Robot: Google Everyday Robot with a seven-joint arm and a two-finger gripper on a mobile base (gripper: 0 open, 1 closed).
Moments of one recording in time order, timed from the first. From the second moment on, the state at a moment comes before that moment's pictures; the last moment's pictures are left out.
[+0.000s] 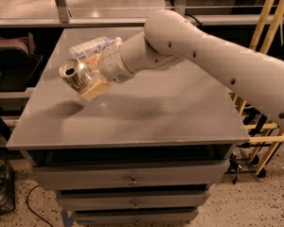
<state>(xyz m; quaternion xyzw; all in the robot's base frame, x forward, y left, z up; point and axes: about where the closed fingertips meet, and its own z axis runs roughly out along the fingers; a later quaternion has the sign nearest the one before) 0.581 0.150 0.877 -0.72 0.49 0.23 0.44</state>
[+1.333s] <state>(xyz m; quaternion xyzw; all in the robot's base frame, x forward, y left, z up) 0.550 0.180 0.862 -0.90 0.36 -0.09 0.24</state>
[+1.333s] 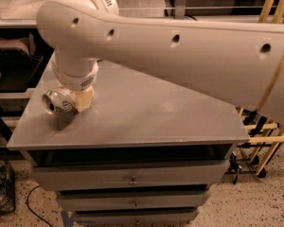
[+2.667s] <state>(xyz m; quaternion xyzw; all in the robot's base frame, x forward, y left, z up) 0.557 0.169 0.855 -0.92 0.30 -0.19 0.17</state>
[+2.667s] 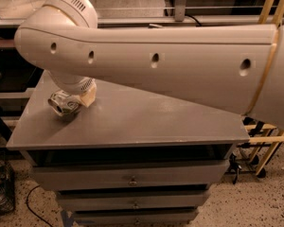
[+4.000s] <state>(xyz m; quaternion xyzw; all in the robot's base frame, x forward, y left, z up) 0.559 0.165 0.863 -0.92 0.30 -0.19 0.18</state>
